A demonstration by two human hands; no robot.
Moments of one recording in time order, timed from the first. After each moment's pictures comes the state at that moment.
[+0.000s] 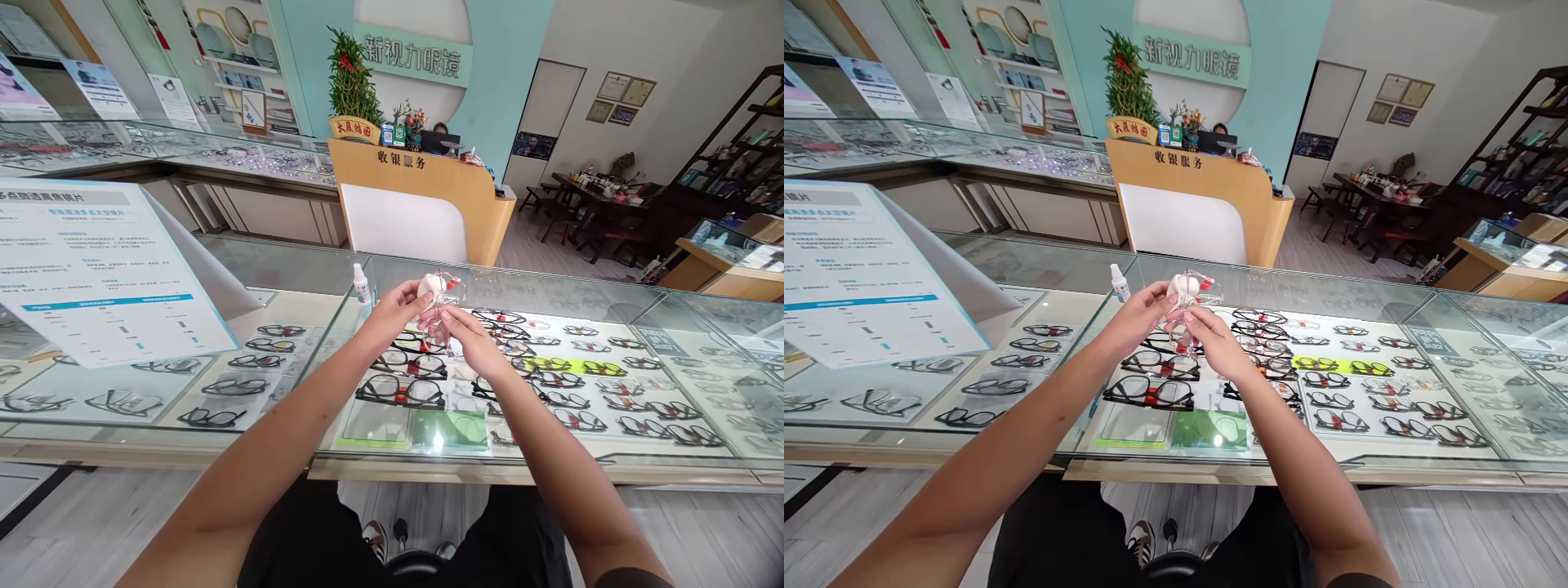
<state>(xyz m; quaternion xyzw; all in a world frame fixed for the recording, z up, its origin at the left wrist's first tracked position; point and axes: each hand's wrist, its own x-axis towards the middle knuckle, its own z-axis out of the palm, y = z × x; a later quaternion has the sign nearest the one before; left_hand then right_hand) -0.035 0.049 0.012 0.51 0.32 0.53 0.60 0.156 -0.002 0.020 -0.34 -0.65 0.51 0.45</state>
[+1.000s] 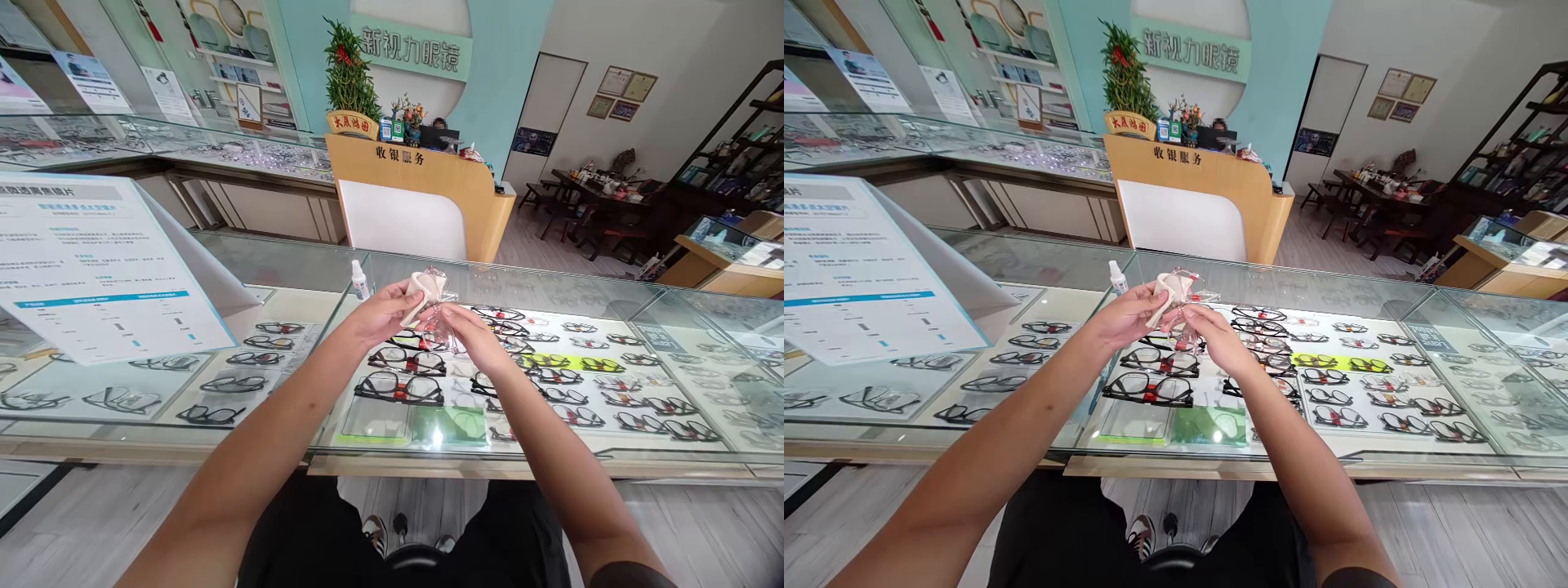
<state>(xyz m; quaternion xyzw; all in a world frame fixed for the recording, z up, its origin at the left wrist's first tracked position) -0.049 0.051 0.030 0.51 0.20 0.41 0.73 0.160 0.000 0.019 -0.30 -0.63 0.57 0.44</state>
